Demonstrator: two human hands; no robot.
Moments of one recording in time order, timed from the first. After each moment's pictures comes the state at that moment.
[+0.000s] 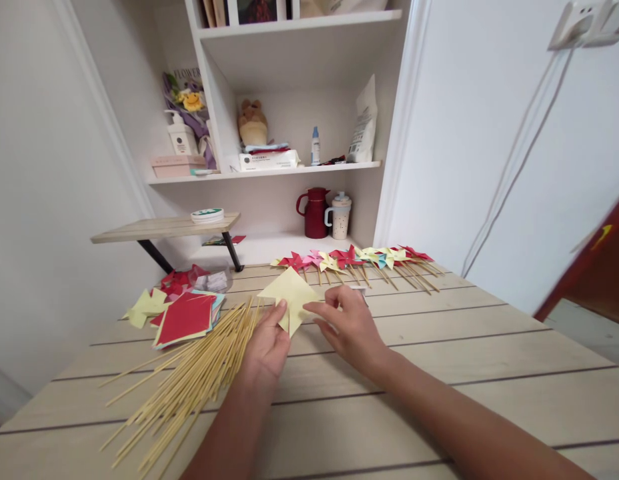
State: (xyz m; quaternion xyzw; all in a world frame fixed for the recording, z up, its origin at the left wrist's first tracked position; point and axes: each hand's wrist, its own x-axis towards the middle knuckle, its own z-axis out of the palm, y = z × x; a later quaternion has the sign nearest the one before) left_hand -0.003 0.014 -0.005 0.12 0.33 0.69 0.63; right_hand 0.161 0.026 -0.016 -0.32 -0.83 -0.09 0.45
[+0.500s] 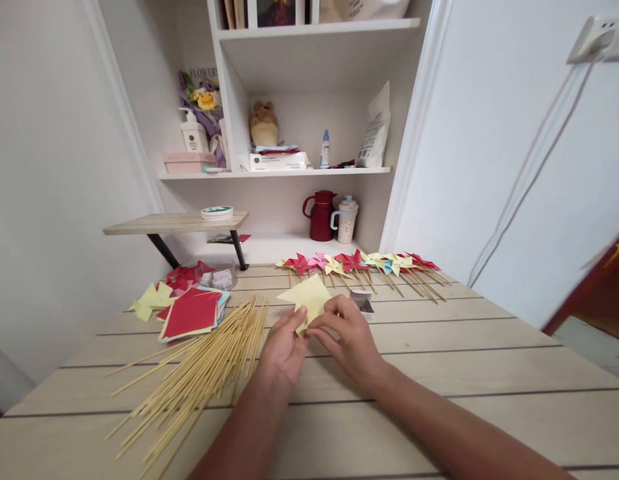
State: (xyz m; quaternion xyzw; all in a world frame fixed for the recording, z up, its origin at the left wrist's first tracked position) left_hand 0.013 0.009 -0.016 0.15 0.31 0.67 0.66; right_hand 0.144 0.020 -0.025 -0.29 -0.81 0.01 0.52
